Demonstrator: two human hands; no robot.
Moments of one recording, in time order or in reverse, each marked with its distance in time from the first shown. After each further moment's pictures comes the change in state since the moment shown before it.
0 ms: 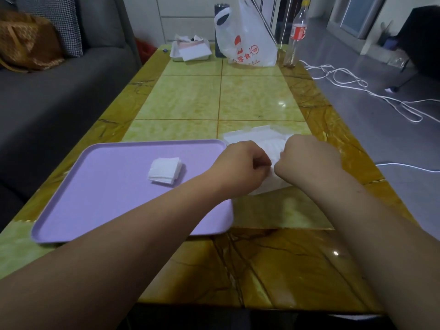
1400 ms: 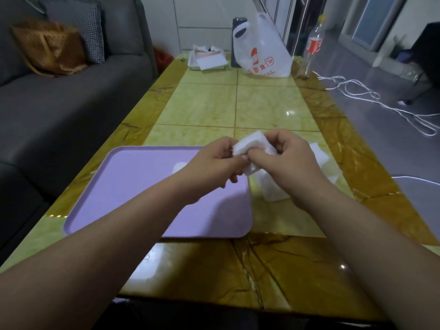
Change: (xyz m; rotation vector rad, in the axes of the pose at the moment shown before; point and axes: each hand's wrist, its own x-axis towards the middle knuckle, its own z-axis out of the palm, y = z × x) left_hand -0.042 -0.034 -0.069 -0.493 0.018 -0.174; right_hand -0.019 -0.051 0.017 1.127 0.083 -0.194
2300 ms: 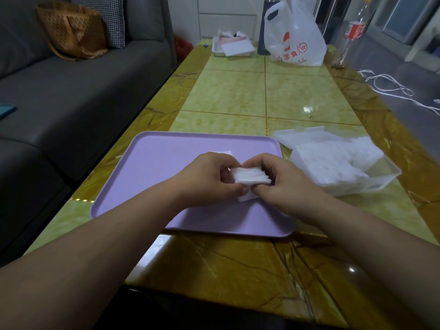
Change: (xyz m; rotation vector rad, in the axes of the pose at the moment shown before) left_hand -0.022 -0.071 -0.061 0.509 0.006 0.043; right_hand -0.001 0.048 0.073 -0.177 -0.411 -0.080
